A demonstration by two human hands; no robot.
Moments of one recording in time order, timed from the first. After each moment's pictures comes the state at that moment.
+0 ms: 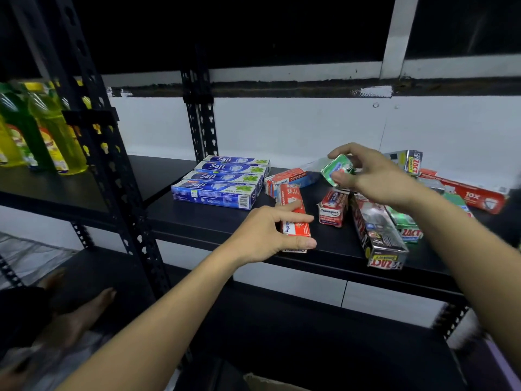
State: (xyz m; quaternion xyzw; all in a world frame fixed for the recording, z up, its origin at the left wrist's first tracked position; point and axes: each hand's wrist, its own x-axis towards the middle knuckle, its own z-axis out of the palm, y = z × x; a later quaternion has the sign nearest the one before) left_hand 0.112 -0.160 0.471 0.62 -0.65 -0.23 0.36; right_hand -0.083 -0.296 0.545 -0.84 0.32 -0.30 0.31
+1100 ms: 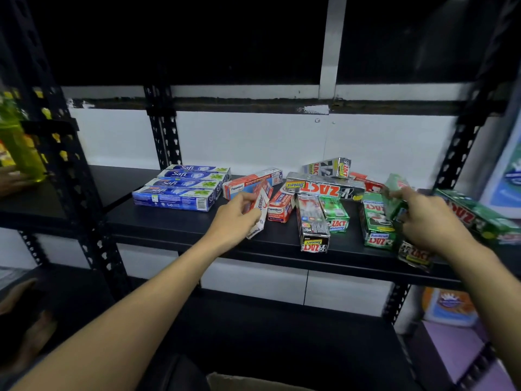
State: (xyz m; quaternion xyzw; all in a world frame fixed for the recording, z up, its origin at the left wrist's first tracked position) left_hand 0.067 -0.177 0.472 0.67 -0.54 -0.19 0.48; right_hand -0.262 -0.279 0.509 -0.77 0.60 -0.21 -0.01
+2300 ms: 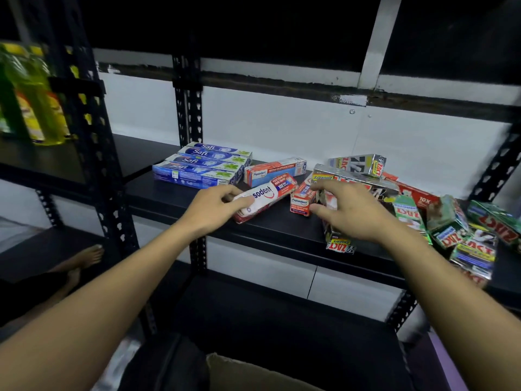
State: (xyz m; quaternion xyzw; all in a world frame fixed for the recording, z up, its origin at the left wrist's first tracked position) left_hand 0.143 -0.147 0.462 0.73 -0.54 -0.10 0.41; right_hand -0.120 -0.254 0.516 -0.92 0.33 -0.19 0.02
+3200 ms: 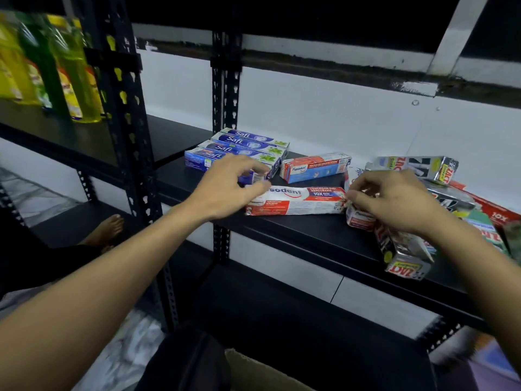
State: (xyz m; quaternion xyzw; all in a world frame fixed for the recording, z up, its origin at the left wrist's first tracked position) left_hand 0.188 -0.142 0.478 0.69 -0.61 0.07 0.38; right_hand -0.078 -0.299 0.521 -0.92 0.34 -0.20 0.04
